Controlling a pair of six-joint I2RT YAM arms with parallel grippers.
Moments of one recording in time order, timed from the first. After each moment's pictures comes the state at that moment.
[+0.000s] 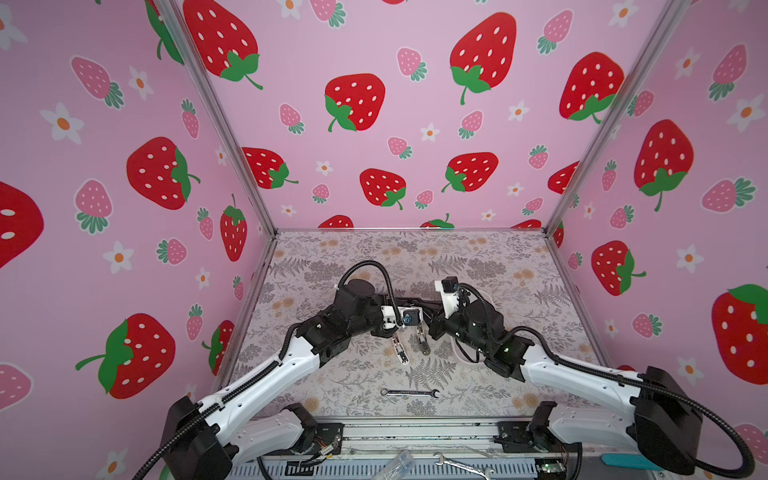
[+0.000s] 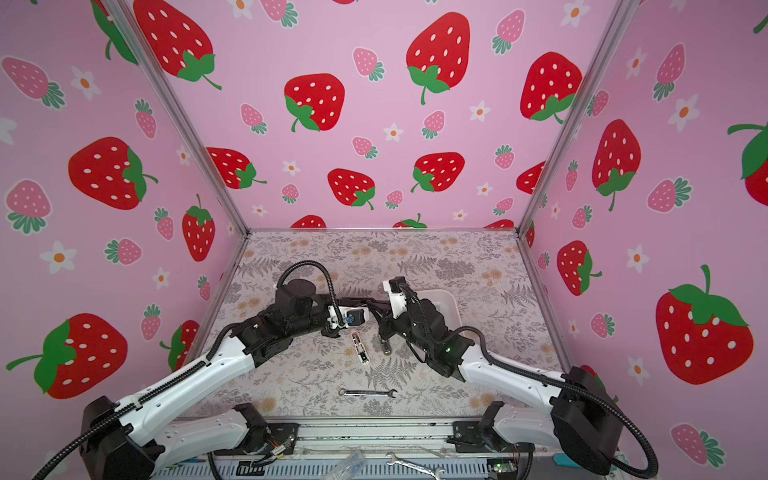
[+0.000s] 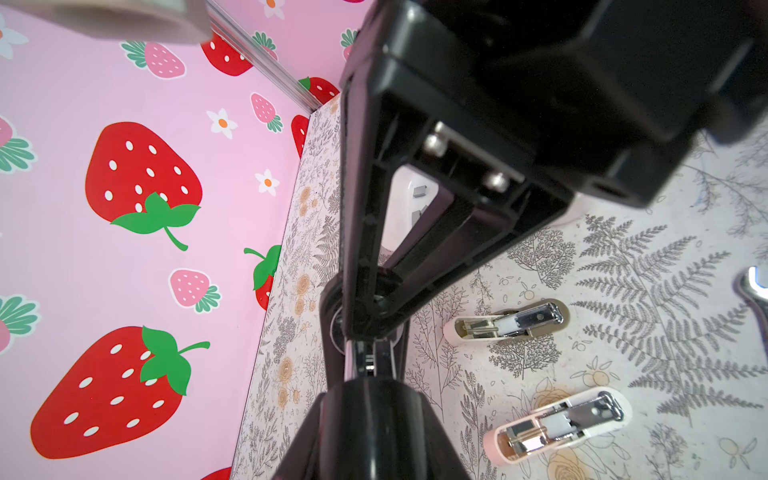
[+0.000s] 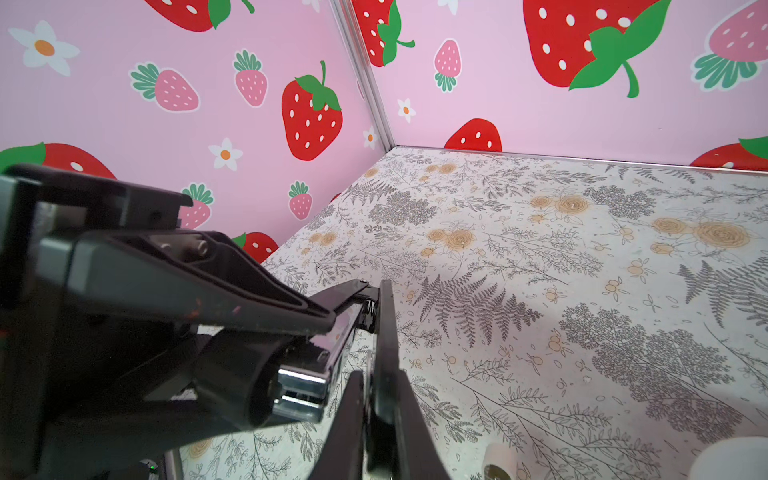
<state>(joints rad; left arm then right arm) -0.69 1.11 0.88 -0.27 0.23 0.98 0.96 1.21 0.65 0.37 -0.01 0.35</state>
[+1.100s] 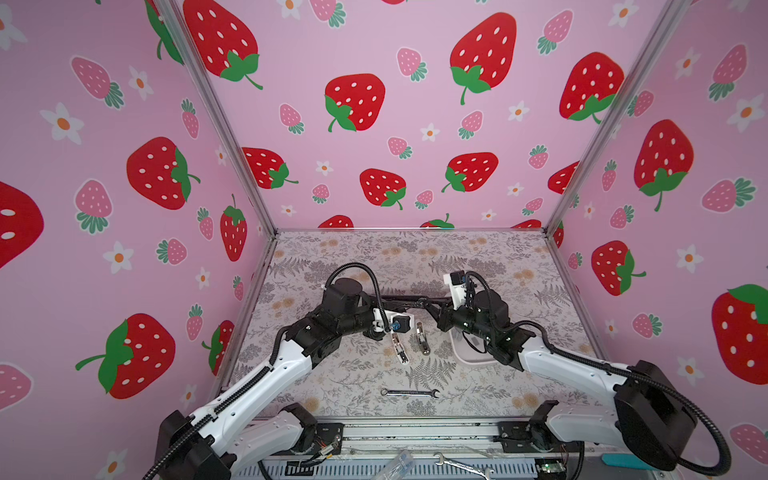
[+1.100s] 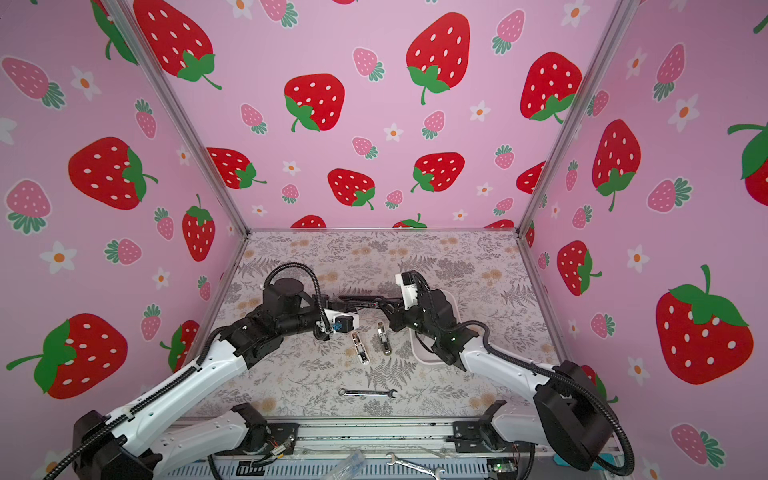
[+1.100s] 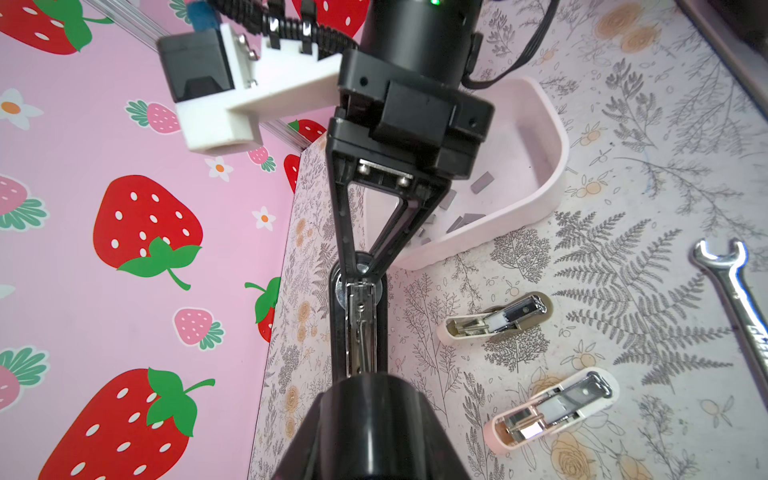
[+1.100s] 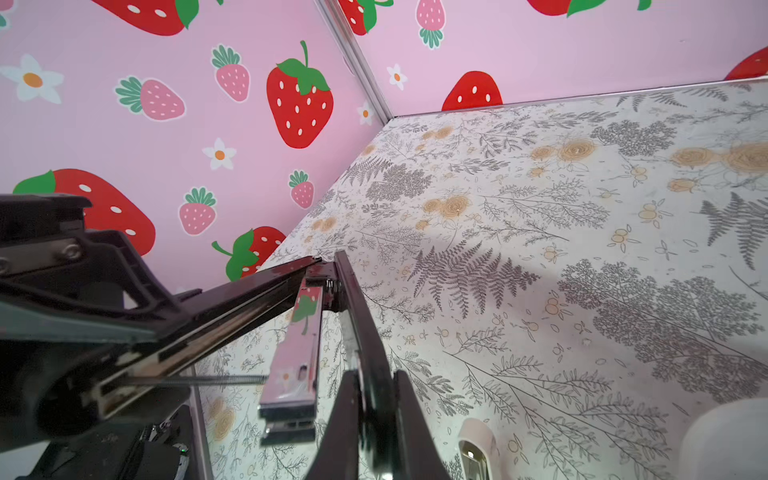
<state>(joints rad) -0.61 1.05 0.85 -0.30 0.42 1.10 0.79 1.27 0.62 0.40 -0.24 0.45</state>
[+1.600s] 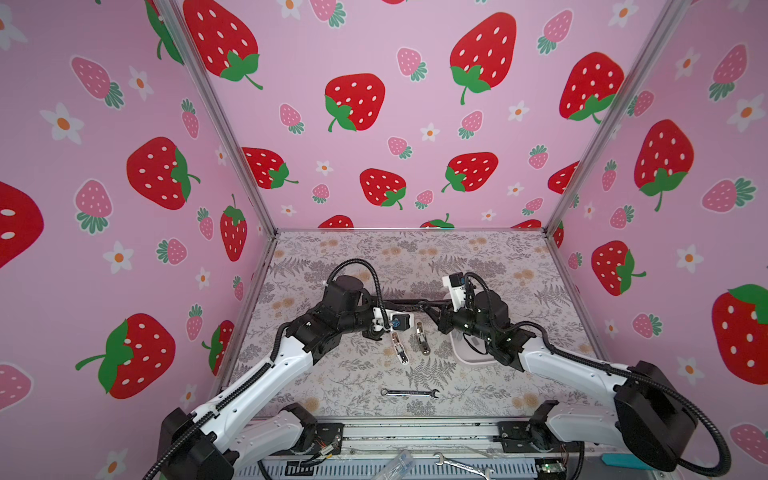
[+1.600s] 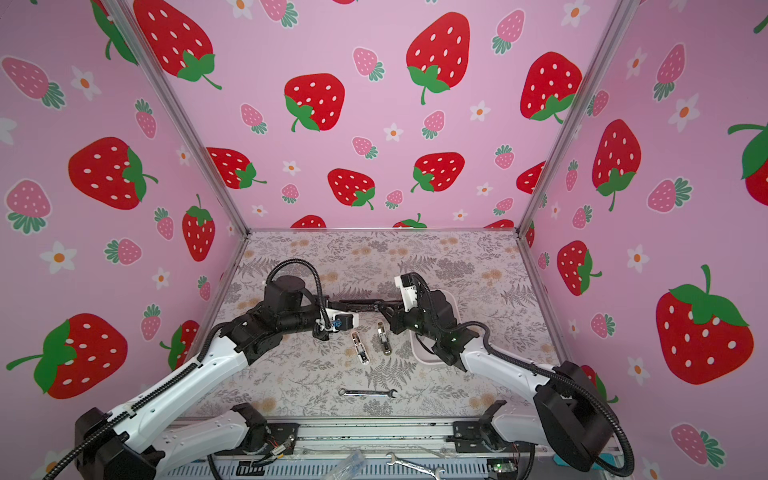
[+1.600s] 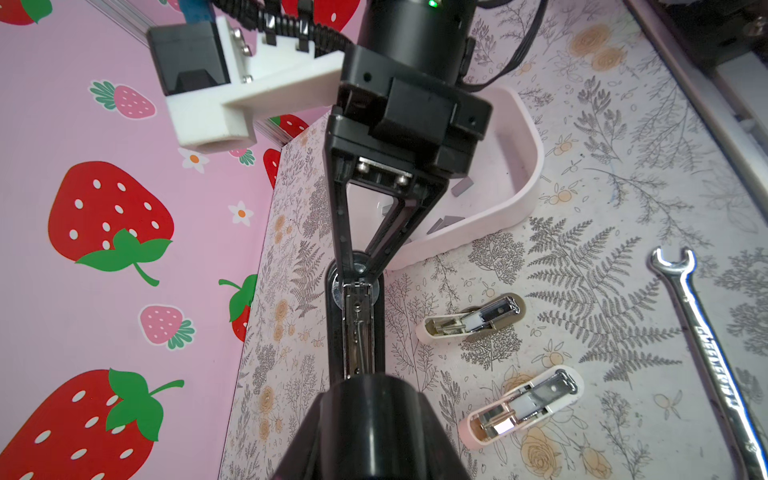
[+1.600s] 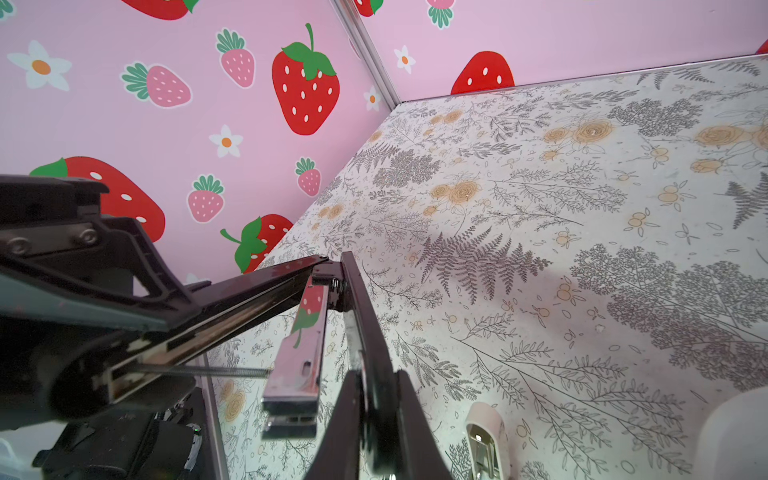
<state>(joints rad) -0.60 1.09 0.92 -0.38 0.44 1.03 0.78 1.26 0.61 0.38 -0.27 0.44</state>
